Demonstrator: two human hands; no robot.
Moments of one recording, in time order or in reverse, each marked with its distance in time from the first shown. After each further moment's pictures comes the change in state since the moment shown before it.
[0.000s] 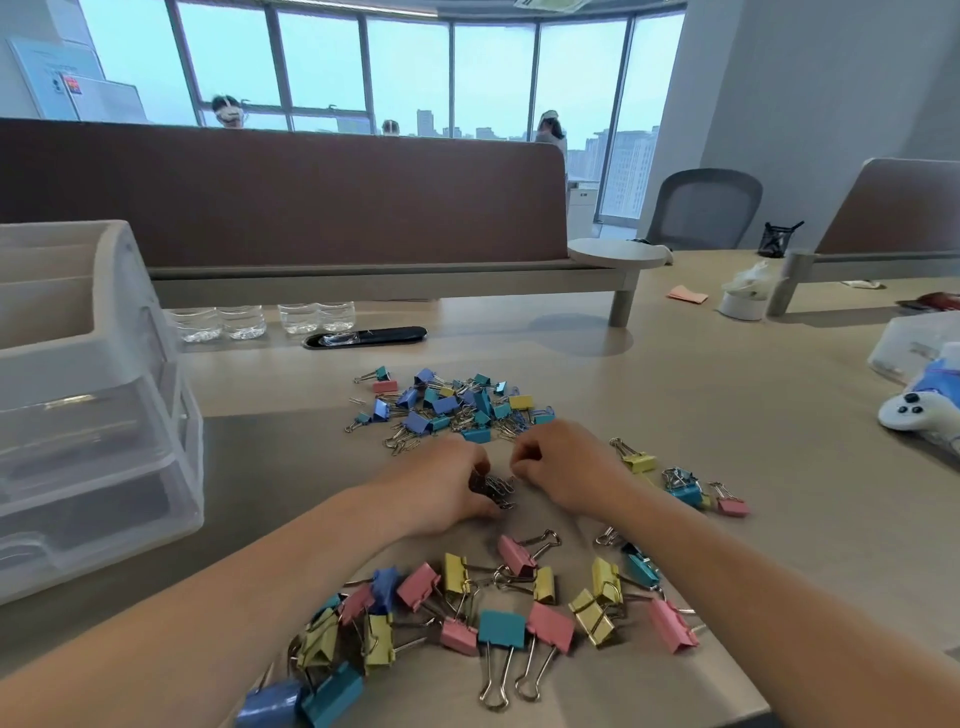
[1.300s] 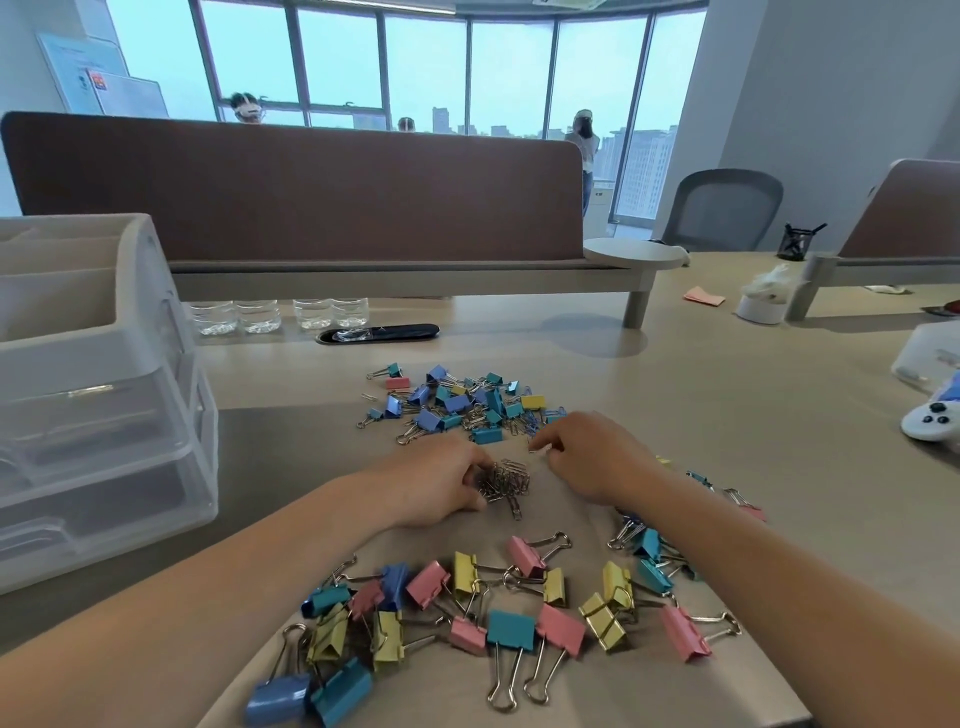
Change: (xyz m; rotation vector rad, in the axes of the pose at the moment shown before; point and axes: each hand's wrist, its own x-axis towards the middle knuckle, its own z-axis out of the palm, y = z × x) left_hand -0.004 -0.011 -0.009 -0.044 -0.082 0.068; right_hand 0.007 0.013 -0.010 -0.145 -0.038 0.002
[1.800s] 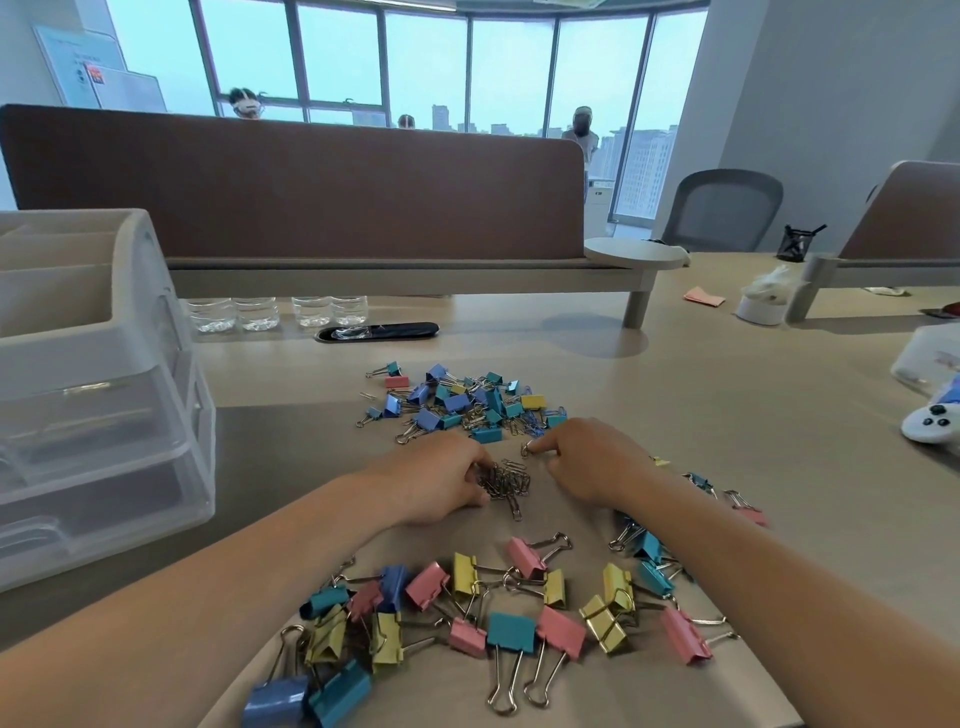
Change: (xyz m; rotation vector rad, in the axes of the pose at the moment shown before) left_hand 0.006 -0.002 0.003 -0.015 0.018 -0.021; right_hand 0.008 0.003 0.008 -0.078 -0.021 0.026
